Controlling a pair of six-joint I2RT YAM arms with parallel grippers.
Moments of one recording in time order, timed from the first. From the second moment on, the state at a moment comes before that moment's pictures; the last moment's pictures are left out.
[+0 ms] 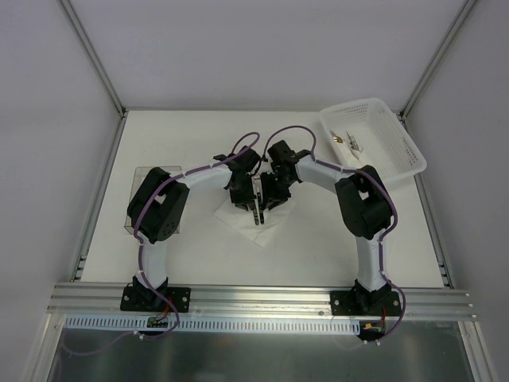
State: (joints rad) left arm -0.64 1.97 1.35 -0.63 0.05 -0.78; right arm 0.61 2.06 1.45 -0.65 -0.34 0.35
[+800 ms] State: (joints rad) left arm -0.64 1.92 1.31 -0.62 0.04 -0.76; right arm 0.60 2.05 1.44 -0.63 -0.38 0.35
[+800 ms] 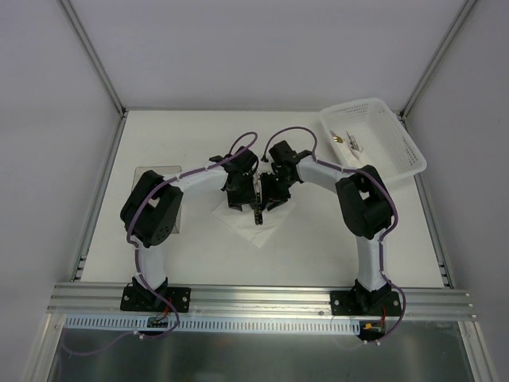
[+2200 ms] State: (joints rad) left arm -1.07 1.60 0.98 -0.36 0.22 0.37; right arm 0.01 1.51 1.13 -0.75 -0.84 0.08
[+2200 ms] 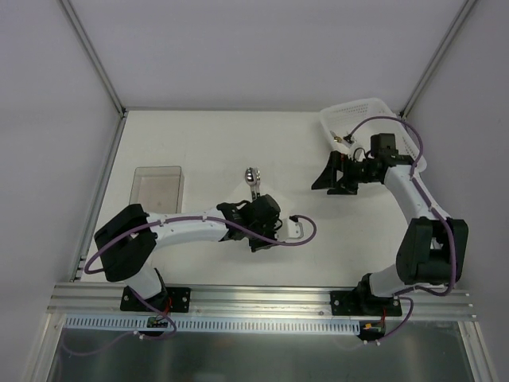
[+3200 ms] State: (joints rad) left arm -1.01 1.67 0.92 -0.33 0.24 0.47; right arm 0.01 1.31 1.03 -0.72 -0.85 -0.13
